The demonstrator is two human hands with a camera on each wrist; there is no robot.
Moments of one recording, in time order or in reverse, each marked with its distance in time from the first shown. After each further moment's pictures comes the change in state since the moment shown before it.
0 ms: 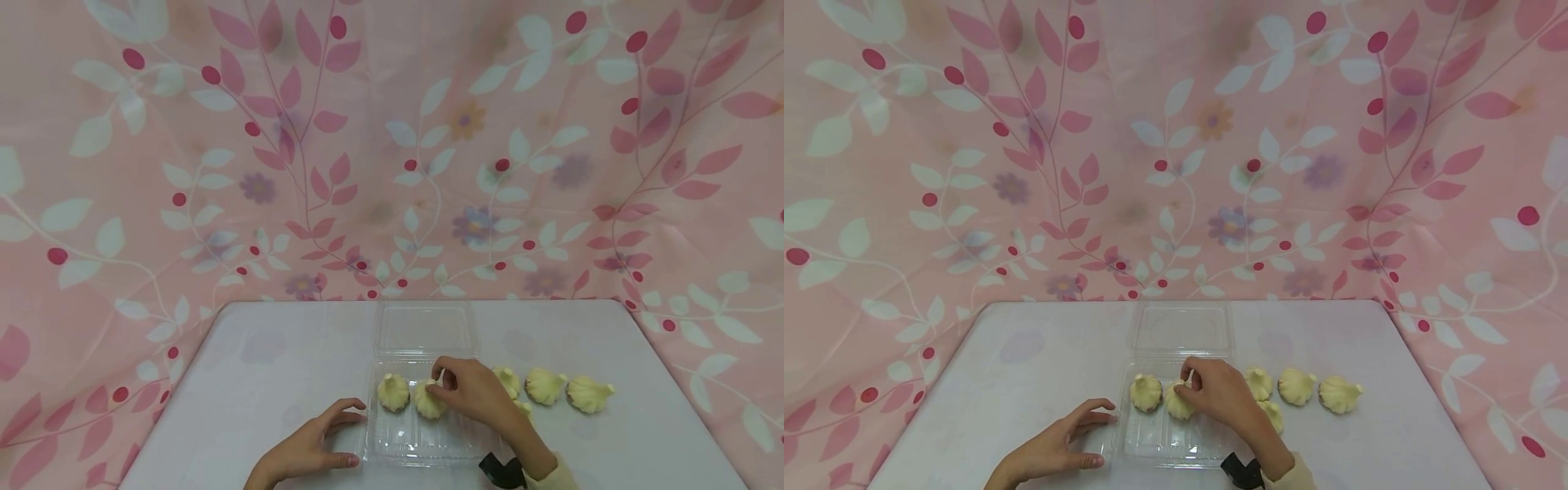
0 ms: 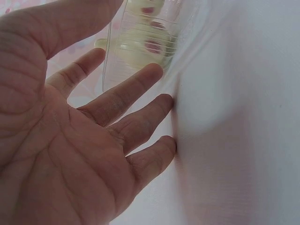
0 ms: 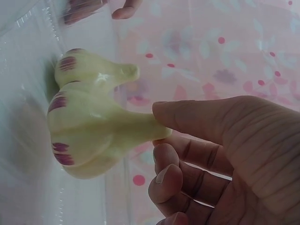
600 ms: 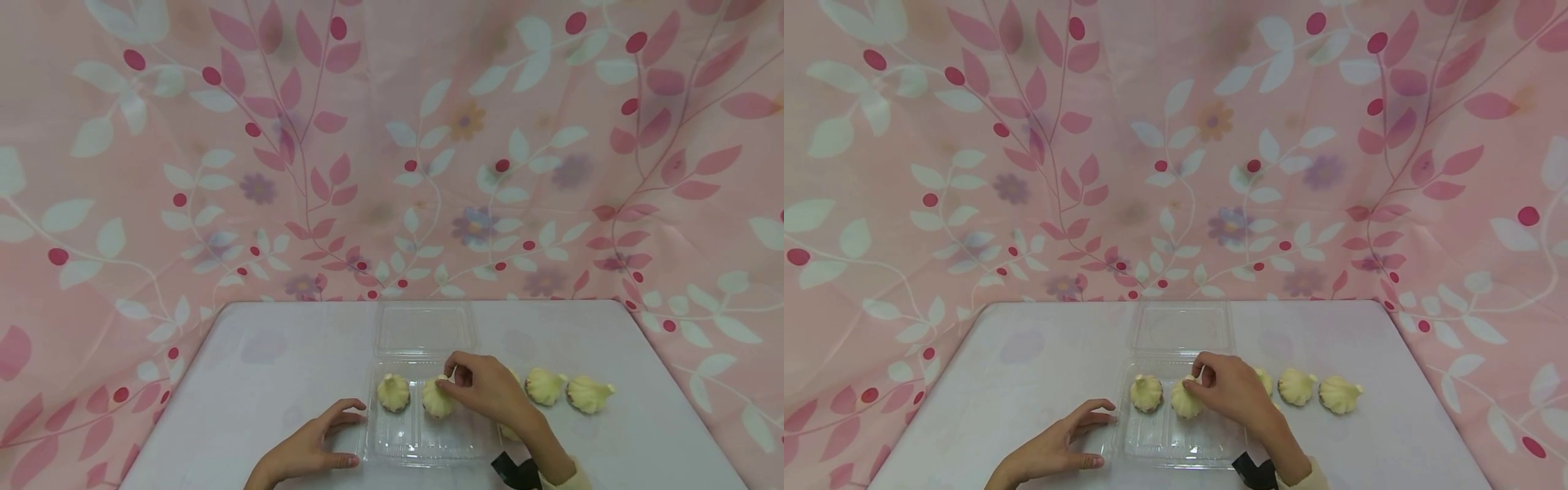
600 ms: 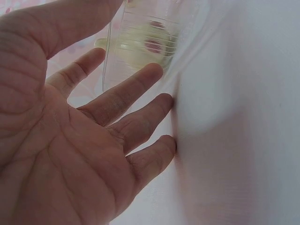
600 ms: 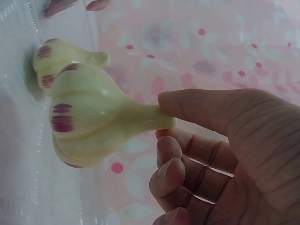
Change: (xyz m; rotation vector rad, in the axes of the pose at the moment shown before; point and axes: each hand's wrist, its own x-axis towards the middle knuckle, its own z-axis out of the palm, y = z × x) left_hand -0.001 -0.001 0.000 0.006 0.002 -0.024; right_hand -0.010 0.000 -0.023 0.048 0.048 0.020
